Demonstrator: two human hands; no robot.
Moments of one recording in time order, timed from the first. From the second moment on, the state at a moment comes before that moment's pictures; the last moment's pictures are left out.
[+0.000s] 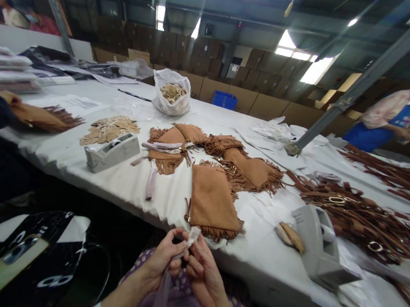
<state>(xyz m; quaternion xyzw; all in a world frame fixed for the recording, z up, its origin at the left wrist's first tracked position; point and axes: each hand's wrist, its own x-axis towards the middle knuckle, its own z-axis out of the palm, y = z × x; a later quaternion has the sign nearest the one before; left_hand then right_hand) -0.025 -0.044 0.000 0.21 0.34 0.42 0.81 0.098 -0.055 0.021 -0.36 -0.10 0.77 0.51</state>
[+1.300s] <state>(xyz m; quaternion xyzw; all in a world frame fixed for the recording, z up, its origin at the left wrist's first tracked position) -0.040 0.025 0.021 0.27 0.48 0.47 0.69 0.134 -0.008 -0.011 -0.63 -0.70 0.04 0.34</state>
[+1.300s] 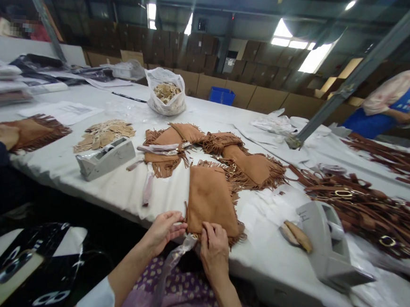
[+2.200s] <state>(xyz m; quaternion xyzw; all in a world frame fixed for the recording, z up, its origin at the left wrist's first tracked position) -0.014 0.030 0.028 0.71 0.42 0.39 0.41 0.150 -0.010 0.000 -0.59 -0.63 0.22 0.46</state>
